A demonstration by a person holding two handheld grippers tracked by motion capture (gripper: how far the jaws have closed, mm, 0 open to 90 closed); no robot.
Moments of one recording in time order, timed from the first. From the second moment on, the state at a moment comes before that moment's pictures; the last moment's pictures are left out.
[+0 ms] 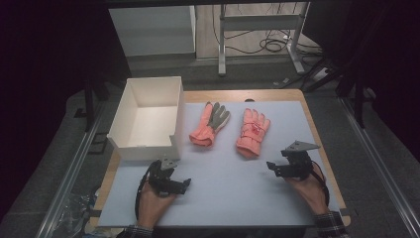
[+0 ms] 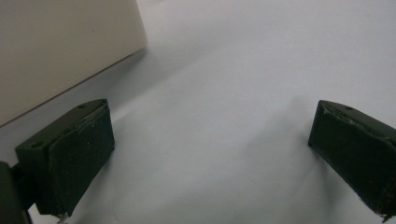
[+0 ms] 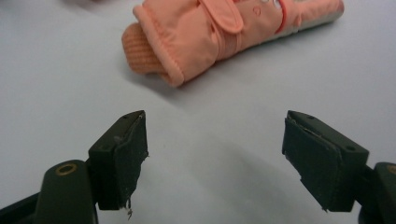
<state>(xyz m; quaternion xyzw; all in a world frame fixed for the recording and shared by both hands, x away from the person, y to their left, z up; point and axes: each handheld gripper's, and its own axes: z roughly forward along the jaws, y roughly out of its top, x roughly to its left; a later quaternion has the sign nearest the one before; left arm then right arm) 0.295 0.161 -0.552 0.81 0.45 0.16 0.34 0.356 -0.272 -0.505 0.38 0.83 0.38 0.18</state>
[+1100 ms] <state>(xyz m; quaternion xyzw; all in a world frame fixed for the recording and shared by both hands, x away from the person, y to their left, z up) 0.295 0.161 -0.552 0.81 0.45 0.16 0.34 0.436 -0.242 -0.476 0.35 0.84 0.39 0.16</state>
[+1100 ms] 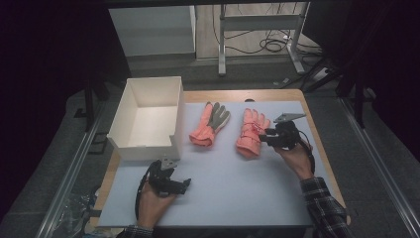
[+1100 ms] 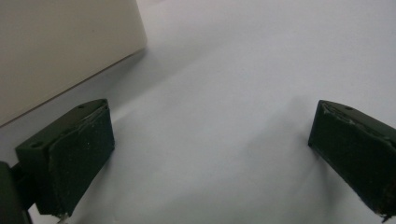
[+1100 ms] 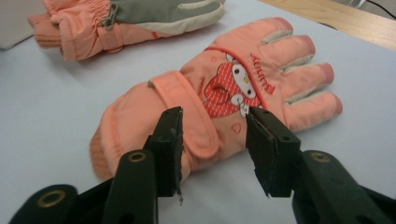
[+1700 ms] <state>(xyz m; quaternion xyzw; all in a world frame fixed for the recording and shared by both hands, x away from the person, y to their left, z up) 0.295 0.161 -0.552 0.81 0.45 0.16 0.34 0.480 -0.218 -0.486 0.35 0.84 0.37 0.15</state>
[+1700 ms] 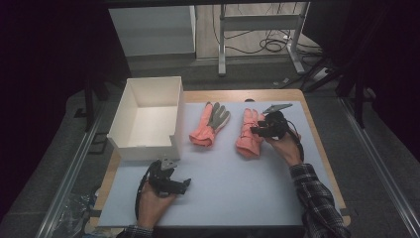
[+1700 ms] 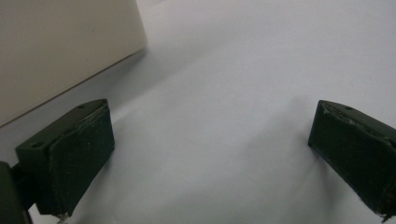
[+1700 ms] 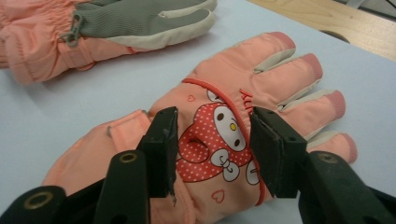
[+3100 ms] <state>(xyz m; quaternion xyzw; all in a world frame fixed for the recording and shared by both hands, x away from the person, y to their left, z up) 0.295 0.161 -0.552 0.81 0.45 0.16 0.34 0.433 -0.211 -0.464 0.34 0.85 0.39 0.13</state>
